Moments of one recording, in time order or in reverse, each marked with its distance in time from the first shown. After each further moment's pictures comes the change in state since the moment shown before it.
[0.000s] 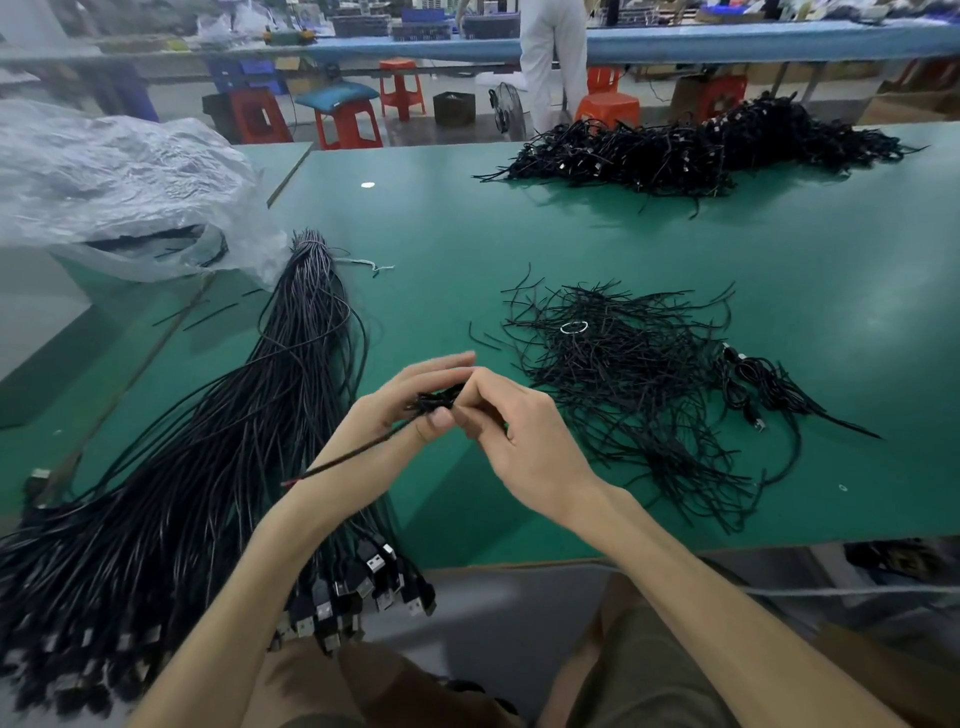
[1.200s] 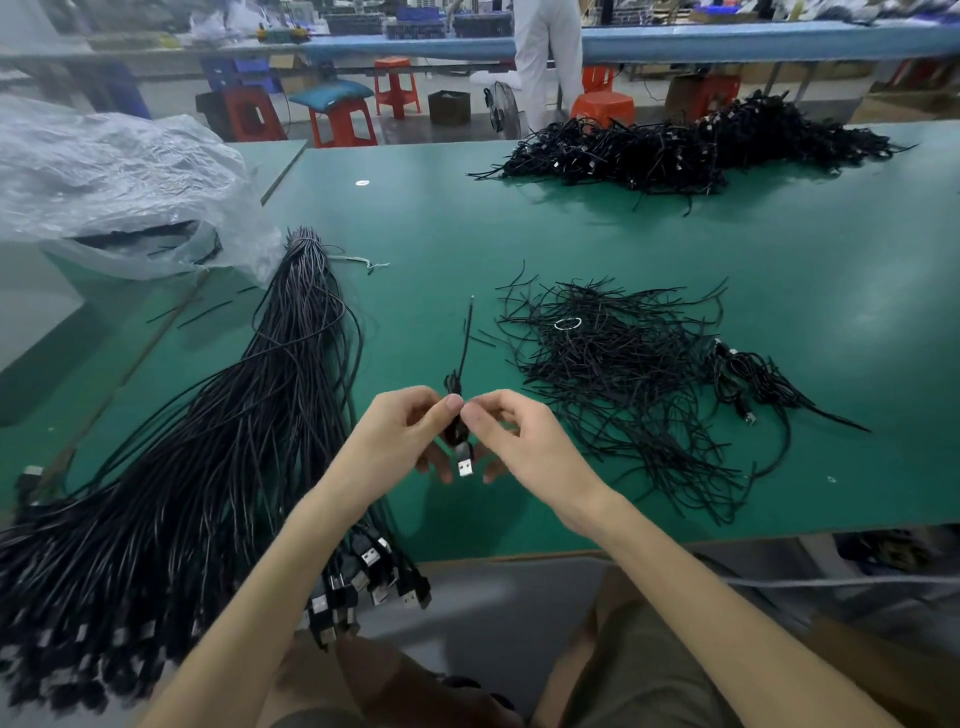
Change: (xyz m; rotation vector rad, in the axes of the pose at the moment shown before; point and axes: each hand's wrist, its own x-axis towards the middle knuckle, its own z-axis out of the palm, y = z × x) left_hand 0.012 -0.005 0.022 -0.014 0.086 -0.431; right_hand -0.014 0.016 0.001 0.403 -0.044 0.527
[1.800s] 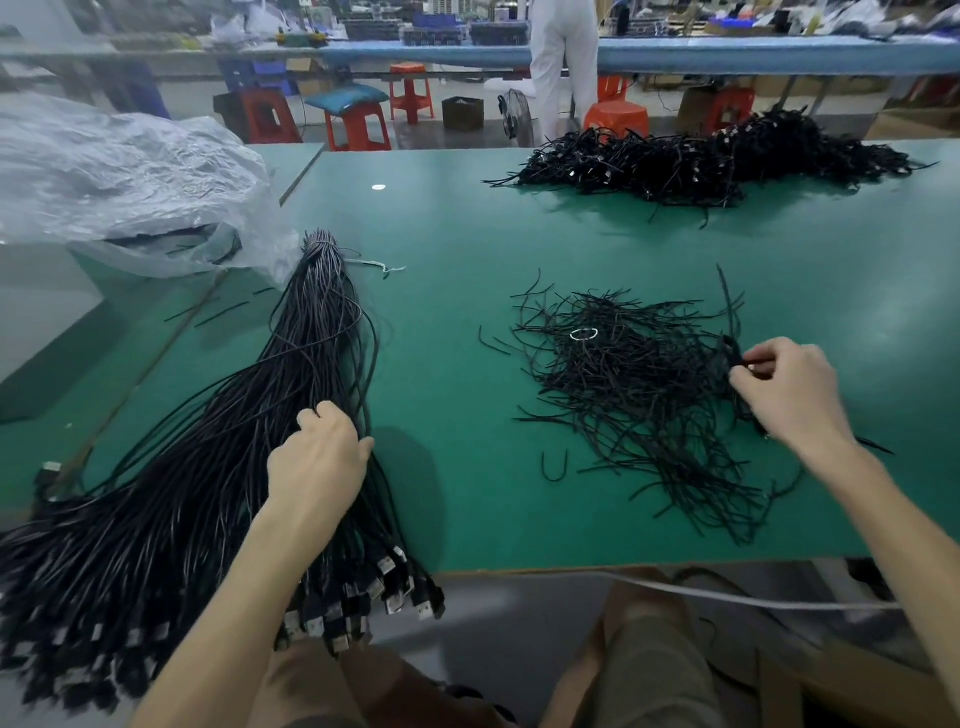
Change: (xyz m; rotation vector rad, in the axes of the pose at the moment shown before) left_hand -0.005 -0.041 -0.043 1.063 0.284 -0.425; right_hand 0.008 0.006 -0.208 -0.839 0.690 0.145
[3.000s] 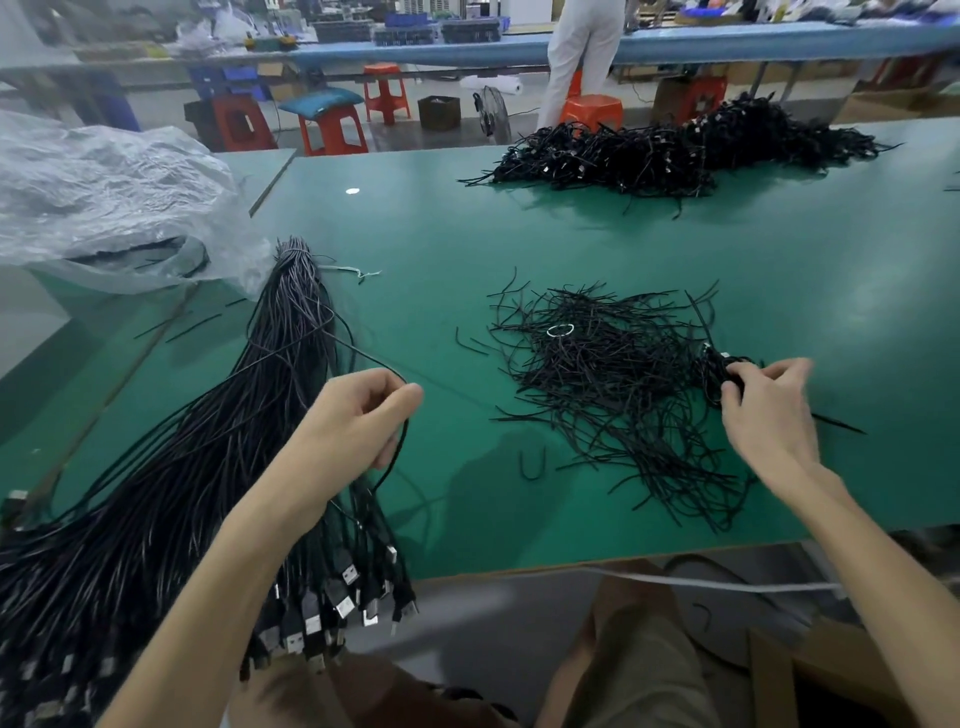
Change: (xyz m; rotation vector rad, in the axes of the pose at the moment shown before) left_hand -0.027 0.039 -0.058 -1.008 -0.163 0.366; right_hand -0.019 0.041 0.022 -0.216 0.072 0.001
